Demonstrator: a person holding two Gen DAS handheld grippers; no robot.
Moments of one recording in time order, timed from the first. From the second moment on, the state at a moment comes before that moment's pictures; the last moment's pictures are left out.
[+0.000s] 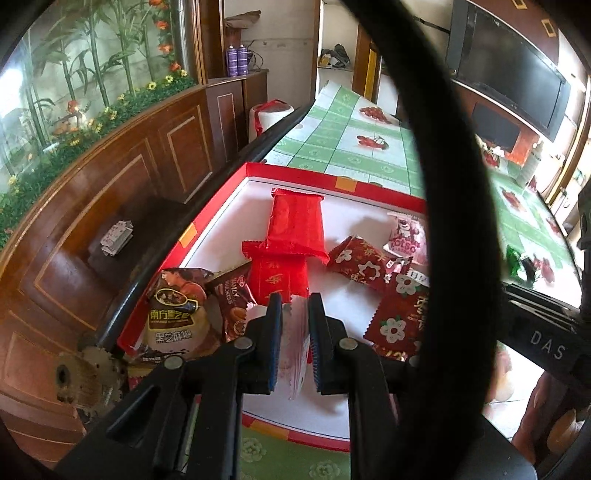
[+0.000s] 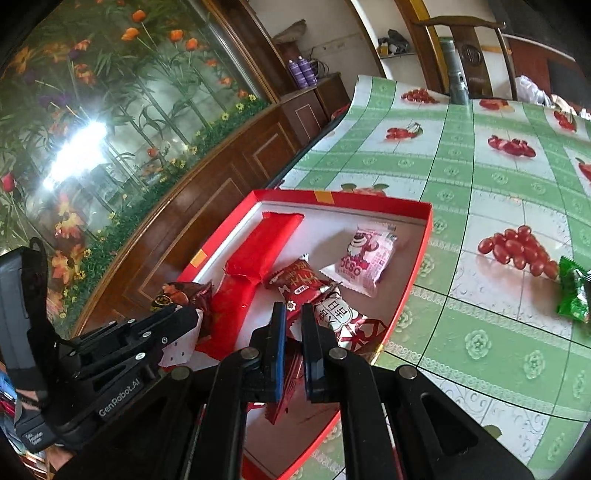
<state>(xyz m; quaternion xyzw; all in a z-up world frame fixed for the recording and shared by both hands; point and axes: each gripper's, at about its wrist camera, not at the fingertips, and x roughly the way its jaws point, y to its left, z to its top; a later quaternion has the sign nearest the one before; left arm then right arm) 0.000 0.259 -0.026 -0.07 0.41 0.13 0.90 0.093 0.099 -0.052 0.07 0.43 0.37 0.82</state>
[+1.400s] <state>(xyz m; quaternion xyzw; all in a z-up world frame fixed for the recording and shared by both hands) 0.010 0.139 0.001 0.01 0.41 0.07 0.91 0.072 -0.107 -0.056 0.15 0.41 0.20 0.88</state>
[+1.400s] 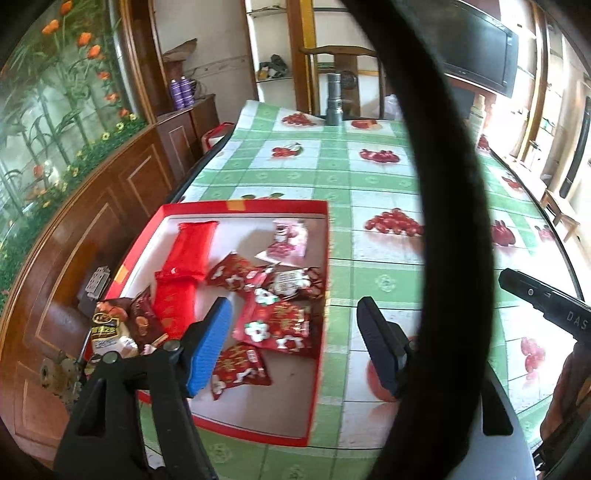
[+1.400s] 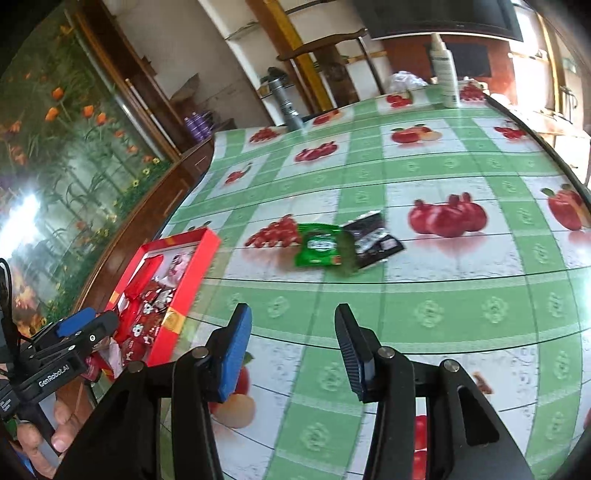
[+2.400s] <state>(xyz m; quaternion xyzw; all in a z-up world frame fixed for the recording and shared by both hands) 0.087 0.071 -0.016 -0.01 0.45 -0.02 0.89 0.171 -0.097 -0.092 -0.02 0.45 0.14 0.88</state>
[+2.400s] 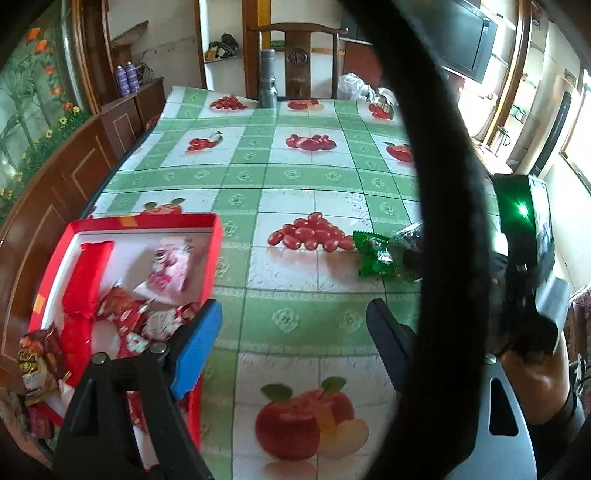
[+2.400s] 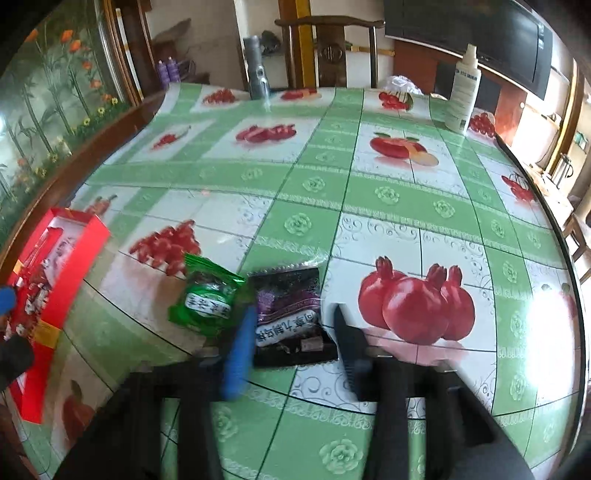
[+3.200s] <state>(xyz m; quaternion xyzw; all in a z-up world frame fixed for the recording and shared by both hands) 0.146 -0.002 -0.075 0.03 0.50 -0.04 0.86 0.067 -0.207 -0.042 0.15 0.38 0.12 0.91</state>
